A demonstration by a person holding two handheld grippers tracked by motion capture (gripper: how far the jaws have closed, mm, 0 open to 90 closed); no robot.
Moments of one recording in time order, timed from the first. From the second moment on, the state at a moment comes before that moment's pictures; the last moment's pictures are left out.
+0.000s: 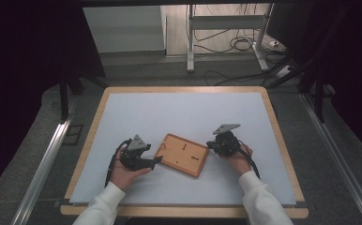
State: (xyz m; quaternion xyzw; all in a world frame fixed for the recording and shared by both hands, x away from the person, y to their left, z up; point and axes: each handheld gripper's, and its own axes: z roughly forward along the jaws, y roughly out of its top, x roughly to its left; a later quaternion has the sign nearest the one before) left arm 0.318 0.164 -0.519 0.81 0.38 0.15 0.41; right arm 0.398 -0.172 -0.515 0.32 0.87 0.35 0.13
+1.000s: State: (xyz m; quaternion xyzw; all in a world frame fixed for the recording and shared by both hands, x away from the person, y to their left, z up) left arm 0.319 0.177 -0.520 0.81 0.39 0.15 0.41; right arm 0.348 -0.163 -0.516 0.29 0.90 0.31 0.13
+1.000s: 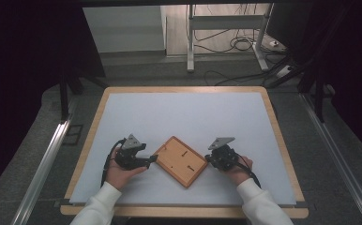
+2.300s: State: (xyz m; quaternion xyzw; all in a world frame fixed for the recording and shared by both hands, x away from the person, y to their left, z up) left arm 0.319 0.181 -0.520 0.80 0.40 0.15 0.41; right arm 0.314 -0.153 -0.513 0.29 0.90 0.32 0.11
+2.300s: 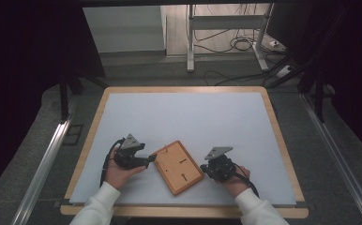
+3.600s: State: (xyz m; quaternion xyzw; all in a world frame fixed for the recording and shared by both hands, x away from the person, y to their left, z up) left arm 0.302 0.179 -0.526 0.85 0.37 0.12 0.35; right arm 0.313 -0.248 -0.510 0.40 0.82 0.37 0.17
